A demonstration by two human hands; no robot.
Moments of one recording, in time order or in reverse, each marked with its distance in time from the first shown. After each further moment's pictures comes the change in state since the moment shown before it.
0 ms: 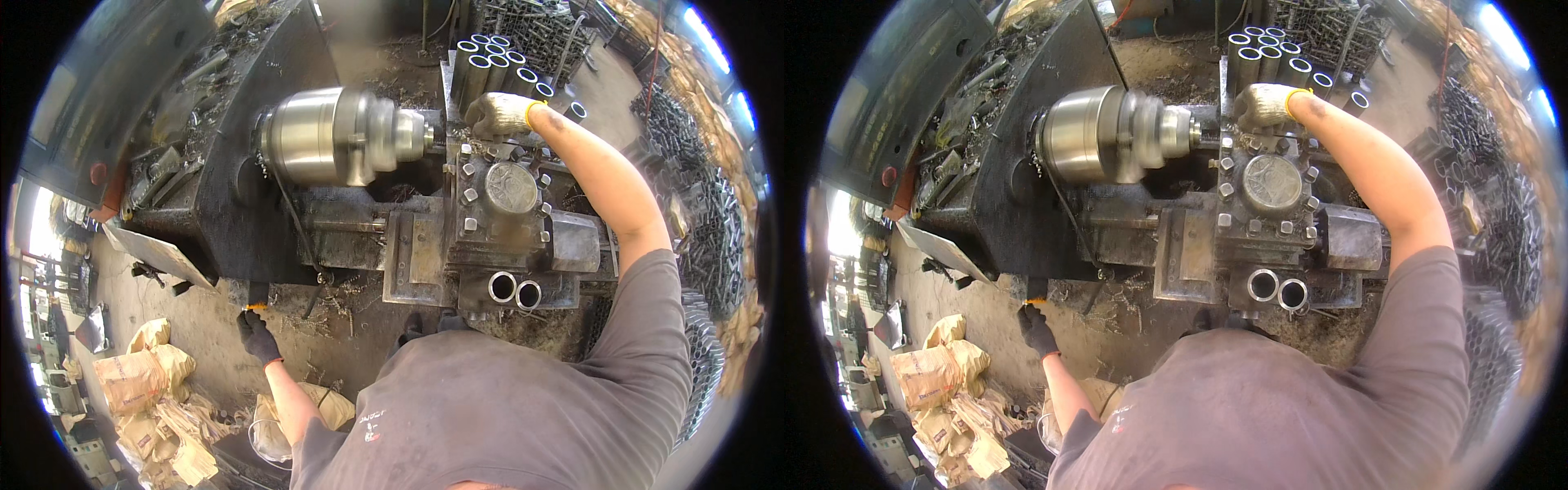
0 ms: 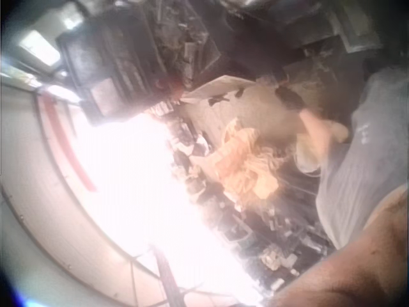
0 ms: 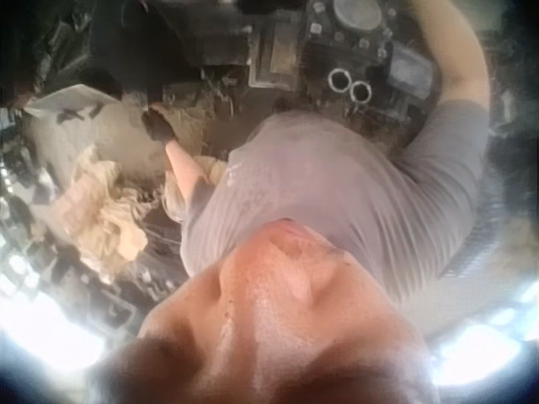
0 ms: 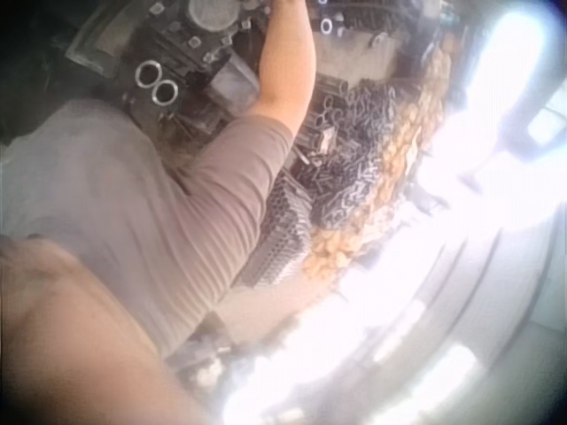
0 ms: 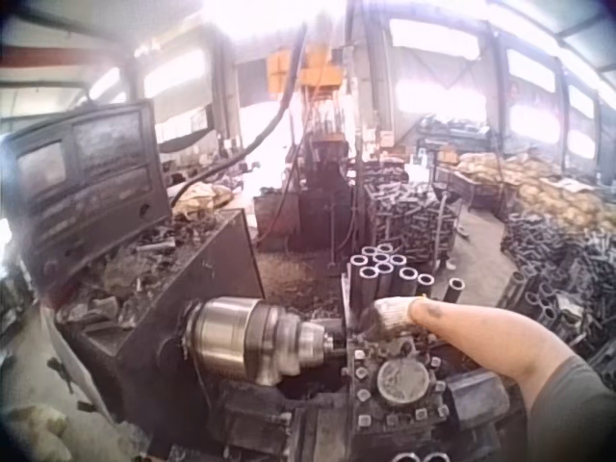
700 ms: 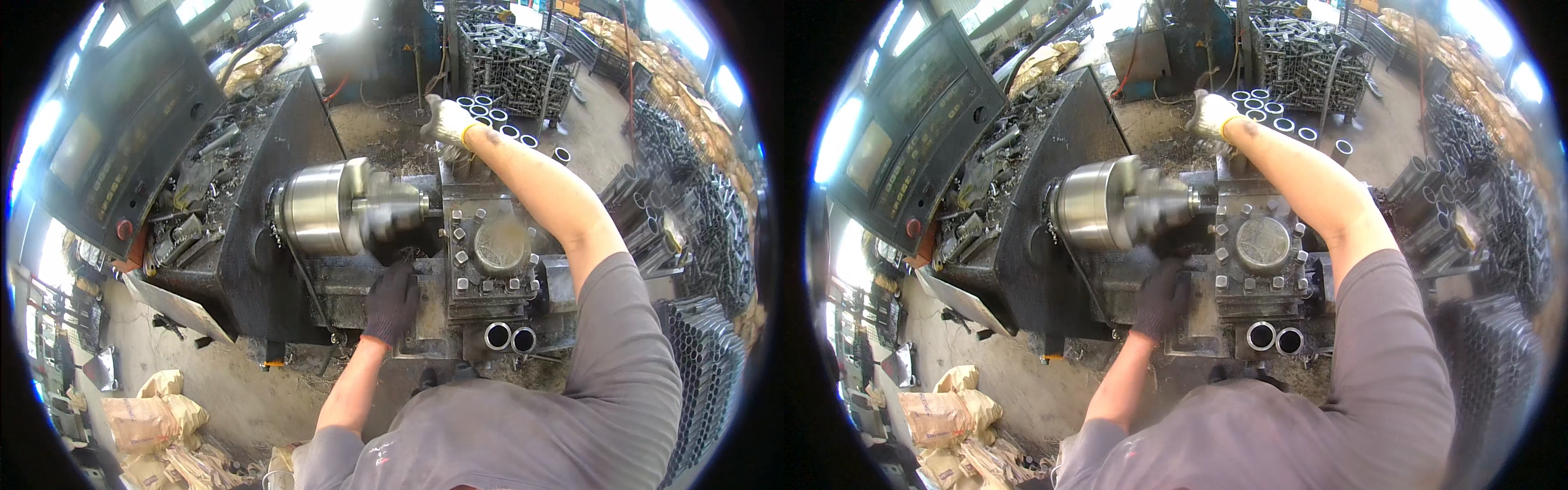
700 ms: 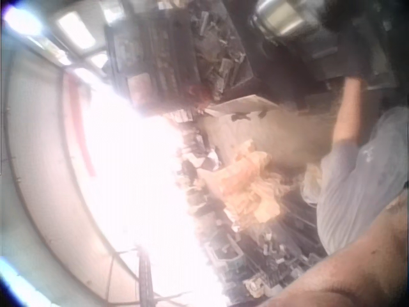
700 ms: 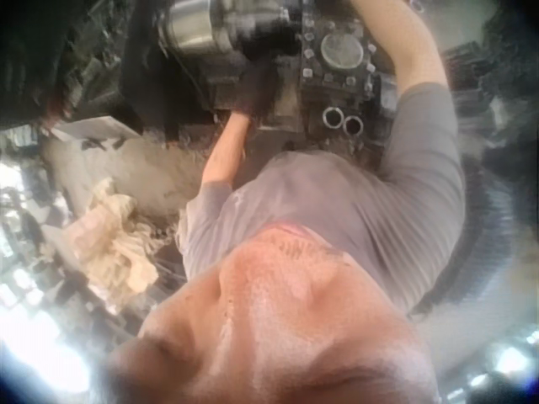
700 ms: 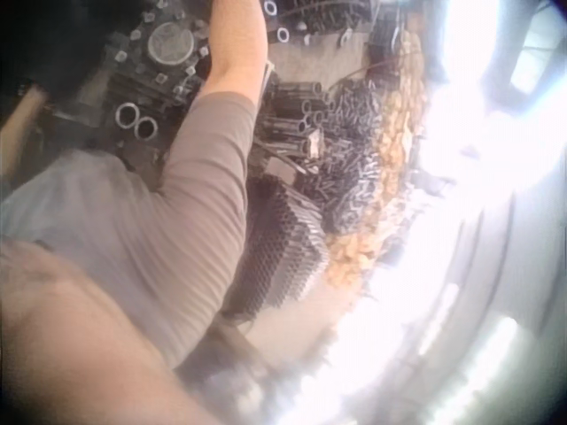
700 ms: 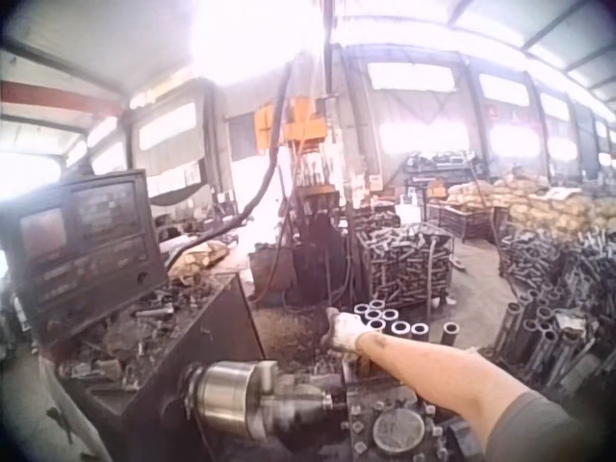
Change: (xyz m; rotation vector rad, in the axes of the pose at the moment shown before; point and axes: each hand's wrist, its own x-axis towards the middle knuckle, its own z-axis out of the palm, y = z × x) left_hand -0.138 0.302 0.218 0.192 -0.659 0.924; right_hand 0.085 -0.036 -0.047 -0.079 0.766 -0.158
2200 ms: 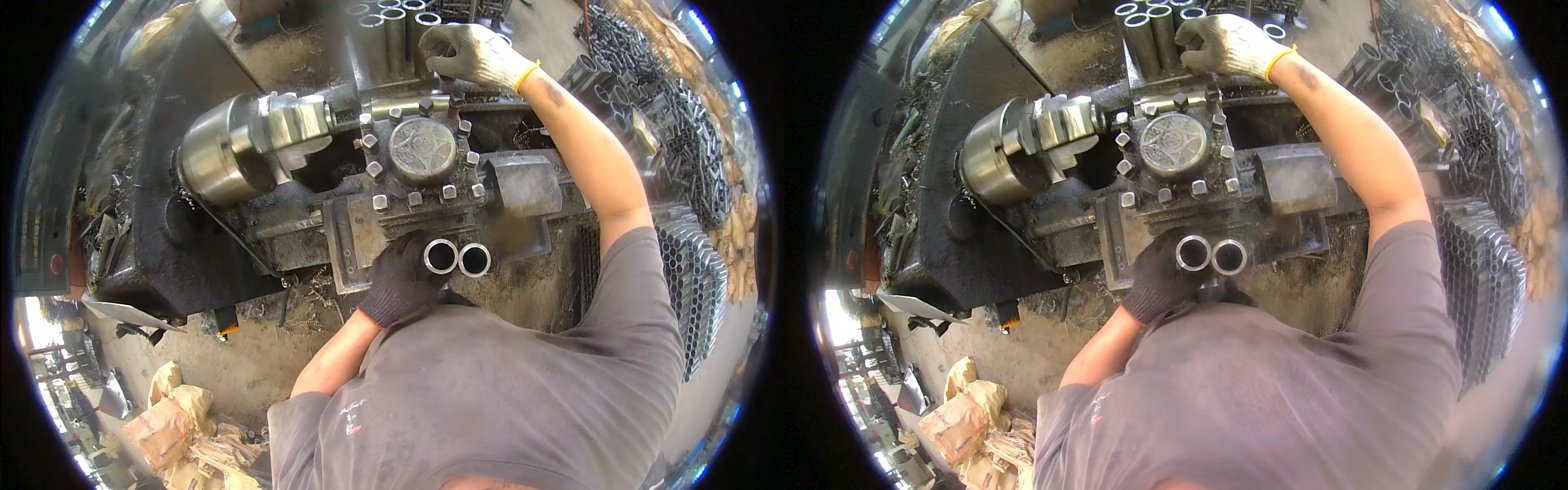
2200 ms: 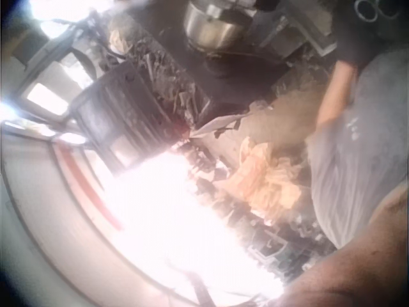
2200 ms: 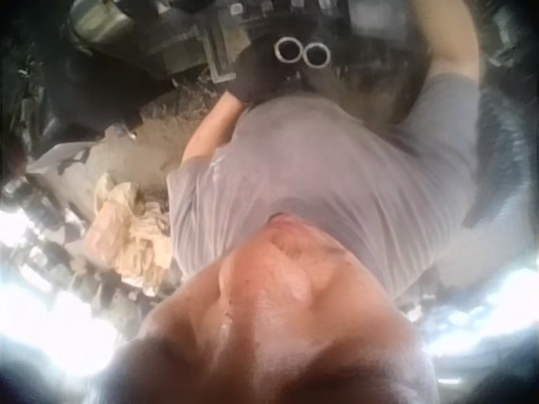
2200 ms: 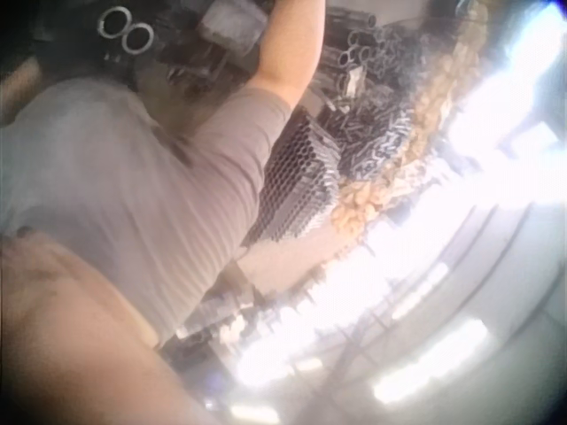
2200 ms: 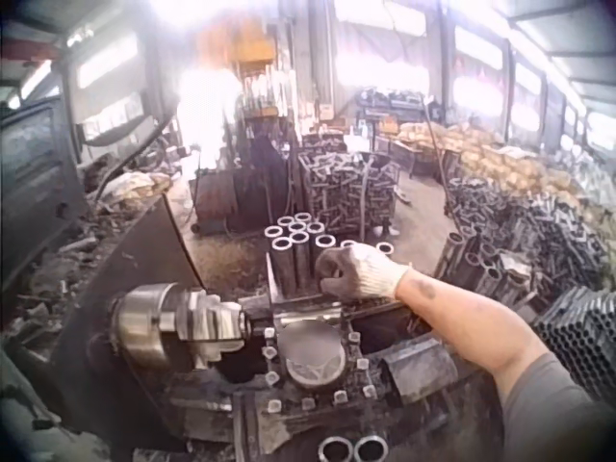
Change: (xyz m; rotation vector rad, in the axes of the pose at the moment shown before) left_hand -0.064 0.112 0.022 -0.344 -0.358 0.128; right_hand -0.178 0.066 -0.078 0.007 0.017 -0.136
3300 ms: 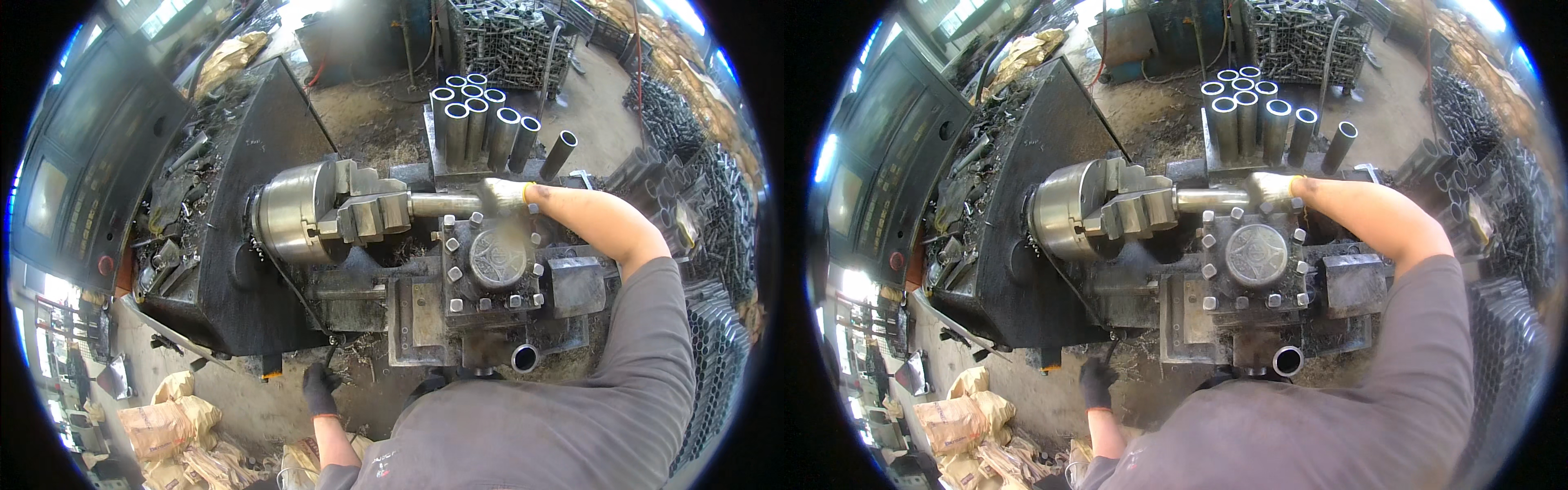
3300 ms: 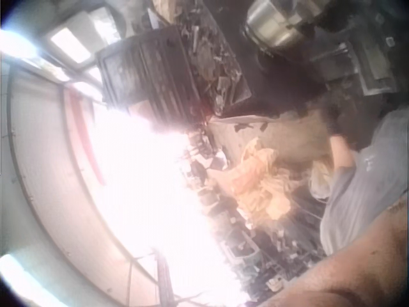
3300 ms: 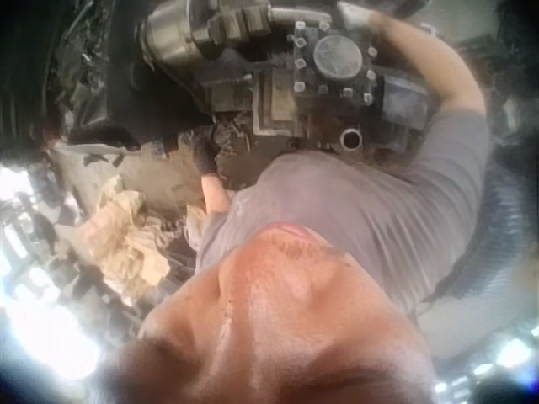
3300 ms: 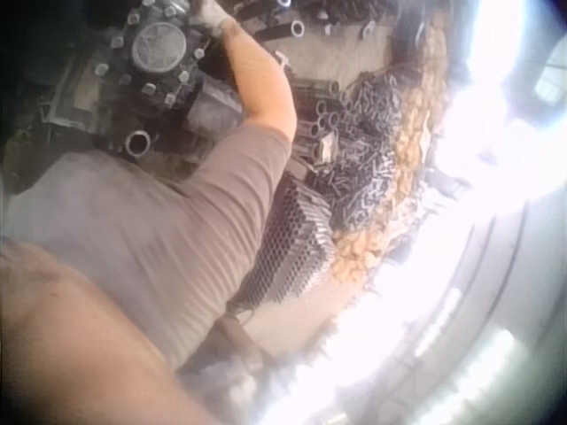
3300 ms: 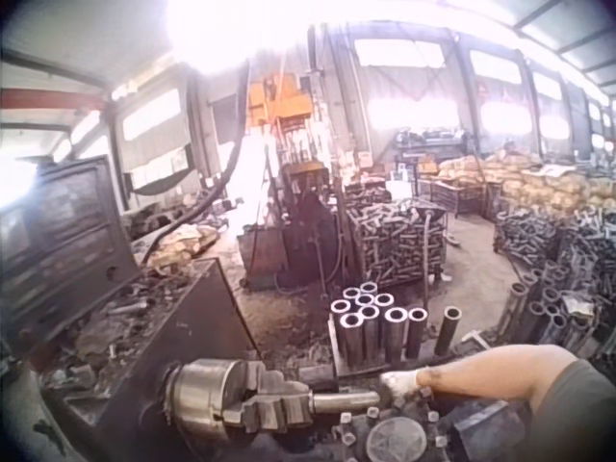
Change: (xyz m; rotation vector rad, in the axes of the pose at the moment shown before) left_hand -0.209 -0.233 -0.077 -0.884 1.047 -0.992; right_hand 0.045 0.057 0.133 0.188 -0.617 -0.444
